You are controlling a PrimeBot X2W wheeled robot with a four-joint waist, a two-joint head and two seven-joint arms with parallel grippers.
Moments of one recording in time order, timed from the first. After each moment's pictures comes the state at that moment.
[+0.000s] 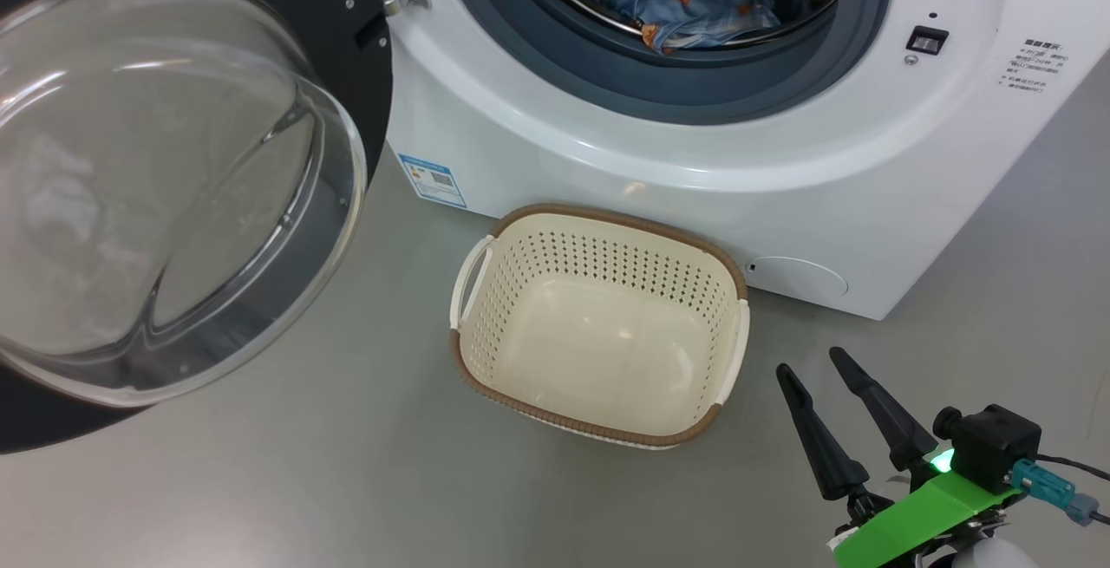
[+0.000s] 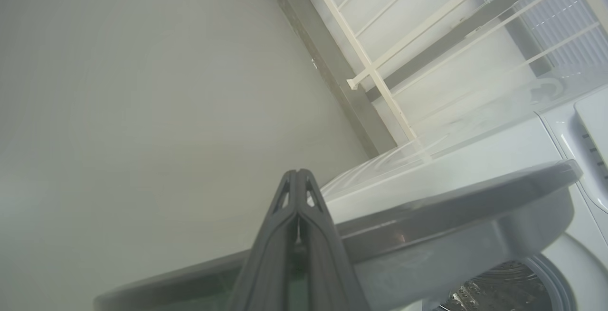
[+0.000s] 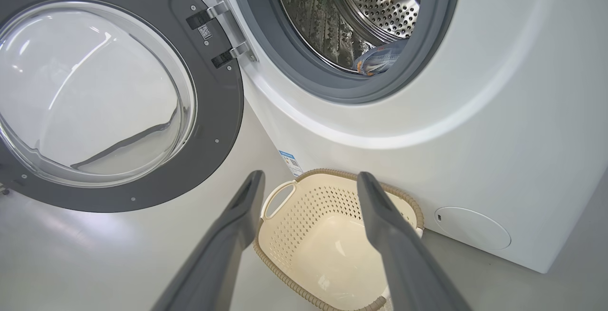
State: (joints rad) left arm -0.73 0.79 0.14 0.78 -1.39 -0.13 0.56; right arm -0.11 -0.29 0.29 0.16 0.55 0.13 -0.26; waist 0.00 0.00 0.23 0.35
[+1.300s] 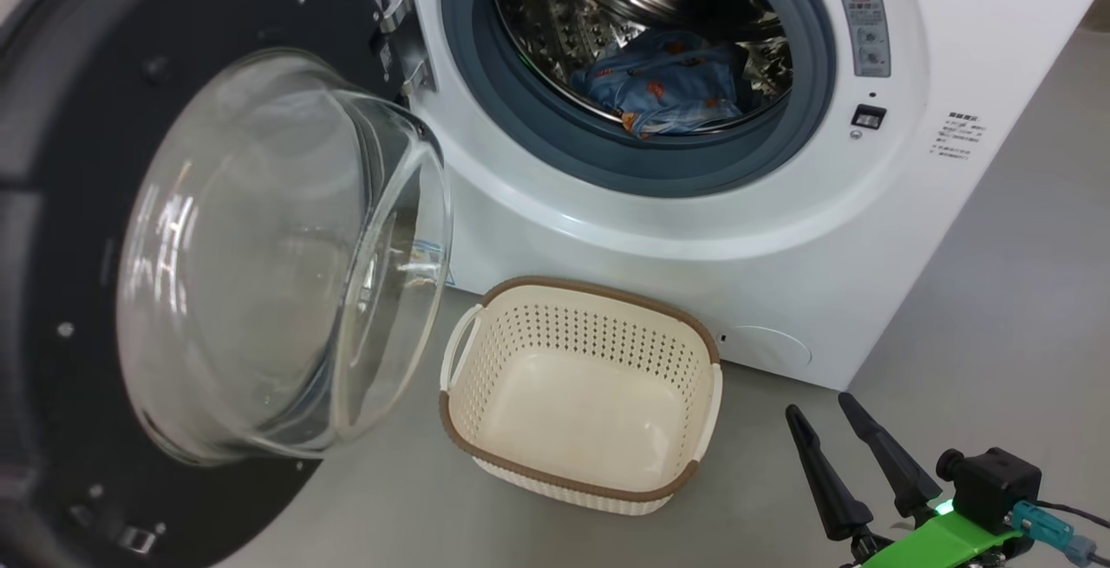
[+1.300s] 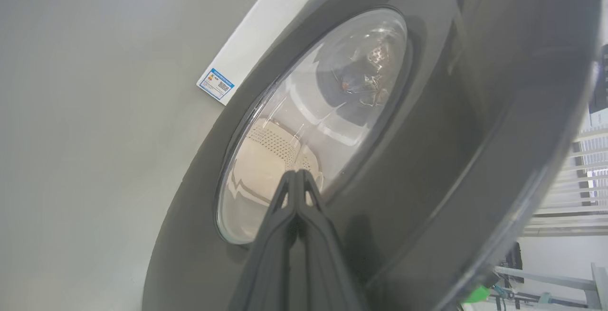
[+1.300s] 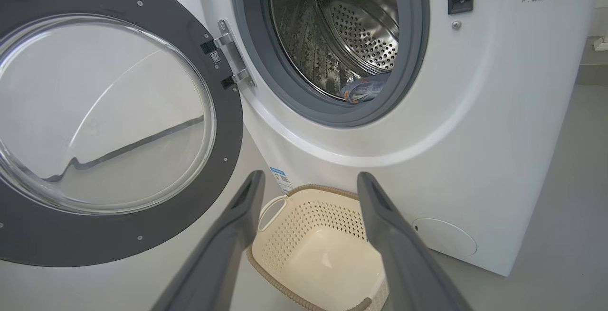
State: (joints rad) left arm -0.46 0.77 0.04 0.33 -1.55 -0.13 1.00; right arm -0.03 -0.25 0.24 0.18 0.53 0.13 -0.26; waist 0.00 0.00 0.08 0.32
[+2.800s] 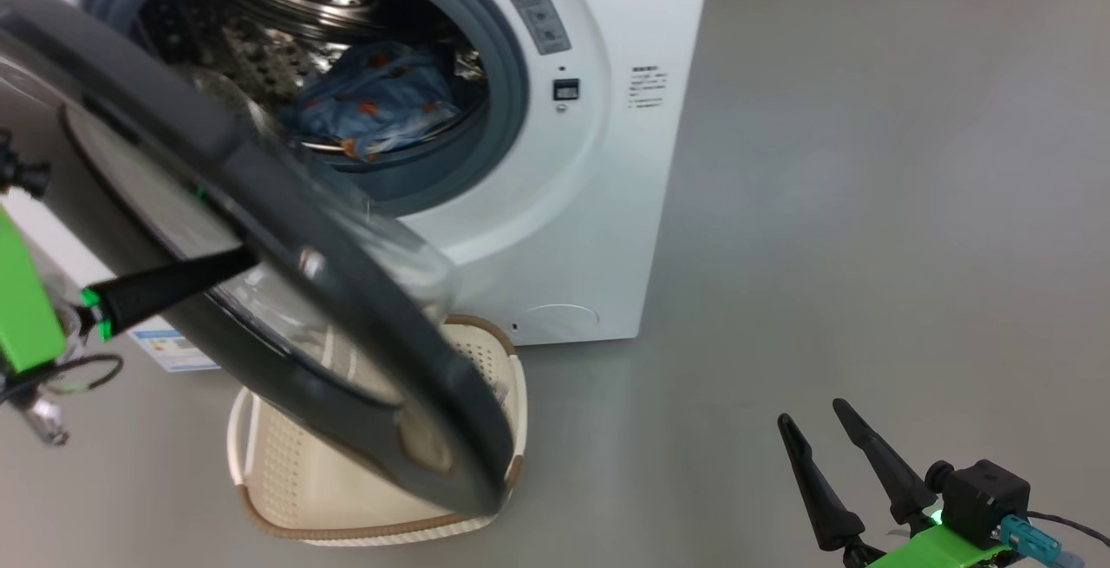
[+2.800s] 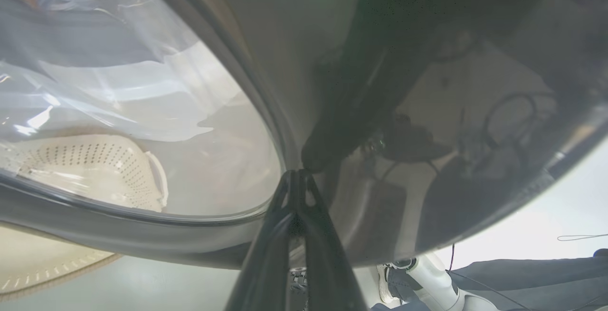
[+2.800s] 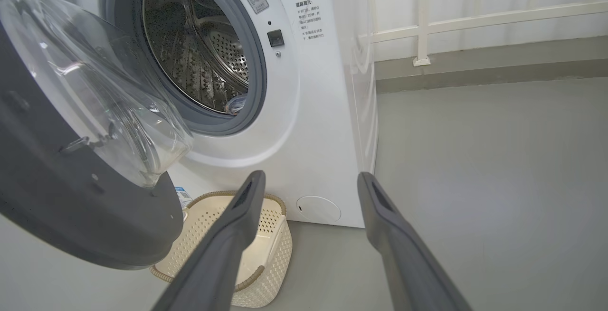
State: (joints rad) left arm -0.55 0.56 -0.13 0.06 -1.56 -0.12 1.01; right arm 0.00 -0.21 0.22 0.15 0.43 0.13 -0.26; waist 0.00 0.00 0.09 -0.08
